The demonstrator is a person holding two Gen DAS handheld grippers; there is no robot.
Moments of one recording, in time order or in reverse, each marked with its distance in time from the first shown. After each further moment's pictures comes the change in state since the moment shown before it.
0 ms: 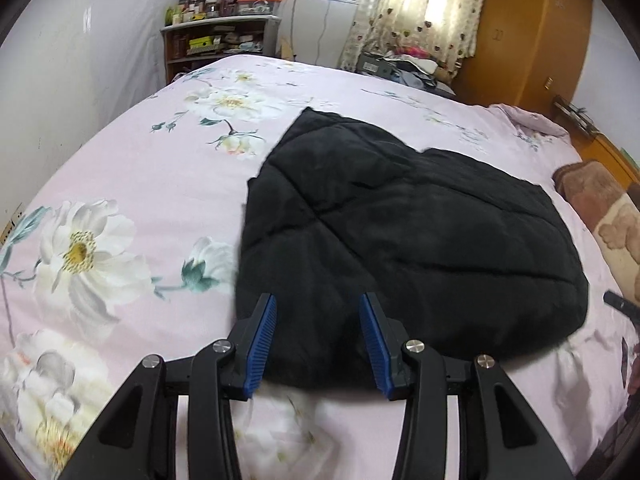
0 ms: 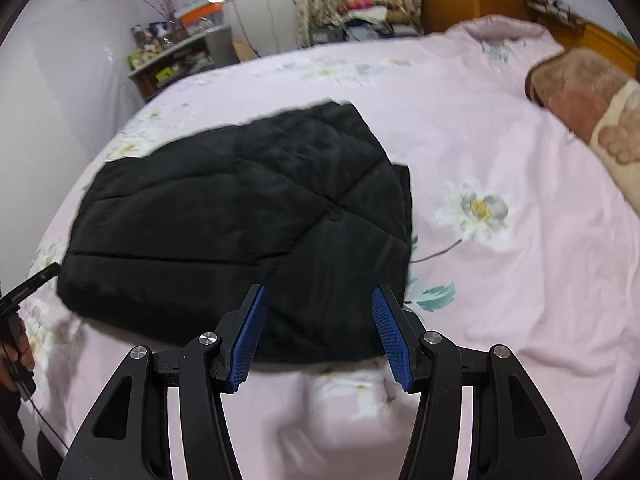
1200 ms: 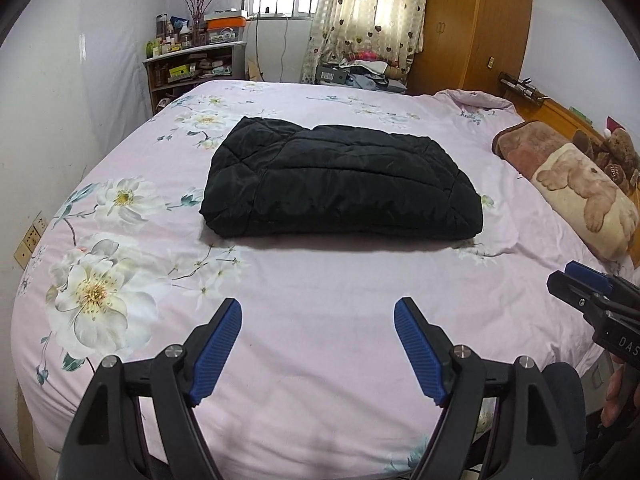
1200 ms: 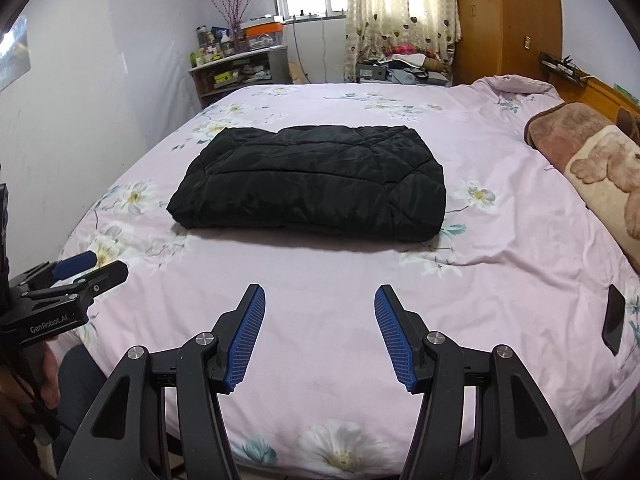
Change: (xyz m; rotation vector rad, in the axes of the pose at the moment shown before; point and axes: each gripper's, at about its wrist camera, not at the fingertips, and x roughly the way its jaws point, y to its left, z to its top) left arm -0.175 -0.104 -0.124 0.094 -0.038 -0.009; right arm -0.160 0.117 -0.133 -0.135 -0.098 0.015
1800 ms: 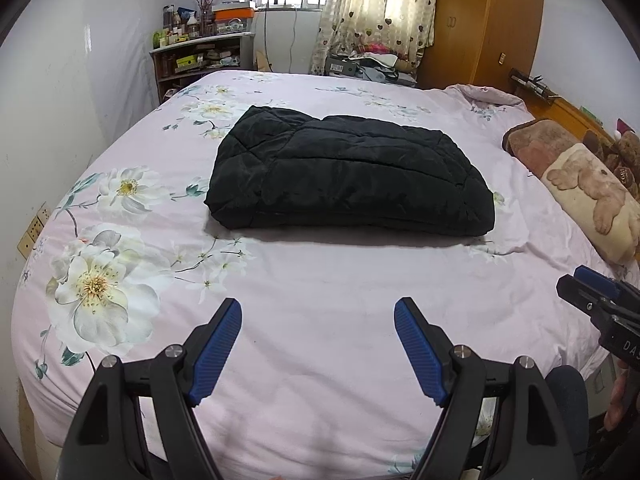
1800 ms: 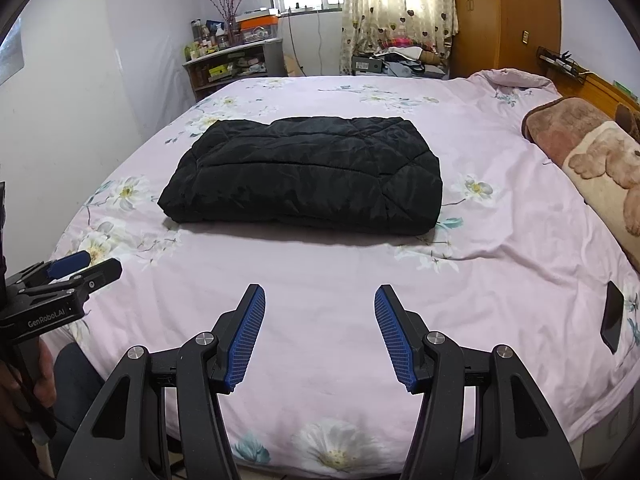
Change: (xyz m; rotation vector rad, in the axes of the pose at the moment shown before) left arm 0.011 0.003 0.000 -0.019 0.026 0.020; right arm 0.007 -0.003 -0.001 0.008 0.024 -0.017
